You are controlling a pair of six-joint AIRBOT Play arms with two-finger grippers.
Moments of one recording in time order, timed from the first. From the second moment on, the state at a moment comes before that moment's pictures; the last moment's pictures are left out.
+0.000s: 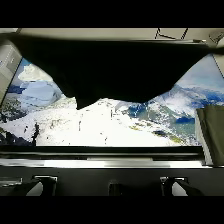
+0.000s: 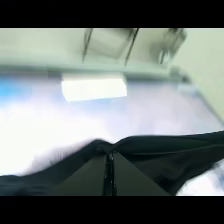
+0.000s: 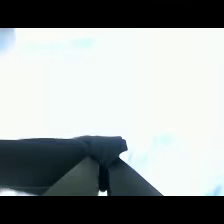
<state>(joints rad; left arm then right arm) 0.17 -0.96 1.71 0.75 -1.04 -1.24 -0.35 -1.08 1.85 -1.15 1.21 1.34</state>
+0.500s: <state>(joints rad) 0.17 -0.72 1.95 0.83 -0.95 -1.30 -0.35 -0.71 1.99 -1.28 1.09 1.42</state>
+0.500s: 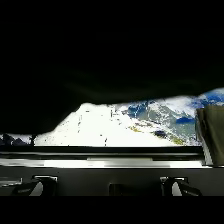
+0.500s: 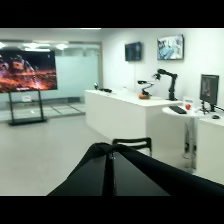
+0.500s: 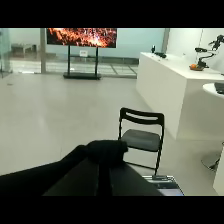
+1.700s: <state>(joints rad) 0.06 -1.59 1.37 0.93 -0.82 -1.36 -0.10 -1.67 1.54 -1.28 0.90 1.72</state>
